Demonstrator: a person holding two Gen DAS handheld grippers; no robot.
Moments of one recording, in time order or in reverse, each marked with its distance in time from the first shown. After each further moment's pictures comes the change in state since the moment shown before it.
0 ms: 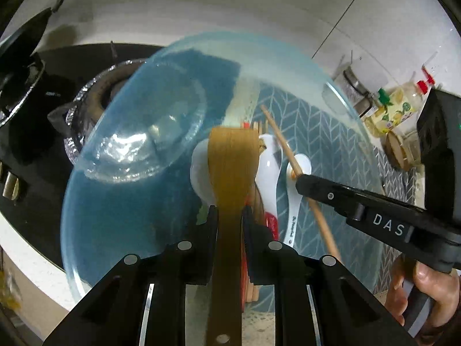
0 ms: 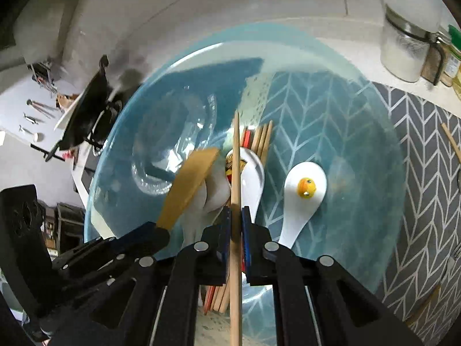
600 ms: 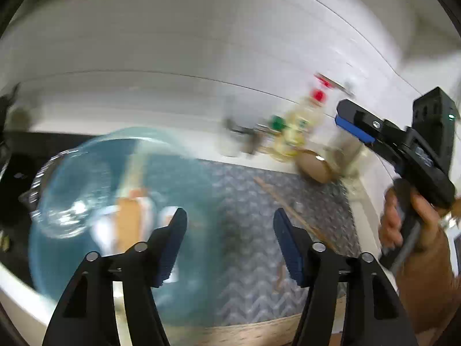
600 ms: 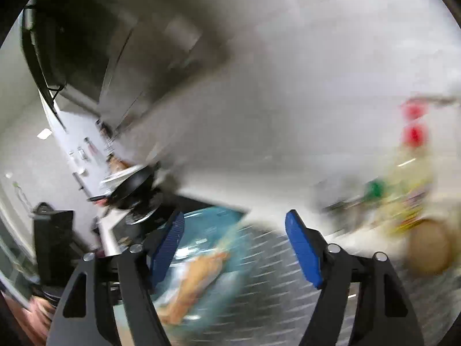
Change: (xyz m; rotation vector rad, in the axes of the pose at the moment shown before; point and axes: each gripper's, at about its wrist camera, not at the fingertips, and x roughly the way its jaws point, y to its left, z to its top) left arm -0.079 -0.168 -0.025 0.246 -0.261 -0.184; right arm -0.258 -0.140 -0.020 -0.259 -0.647 0.112
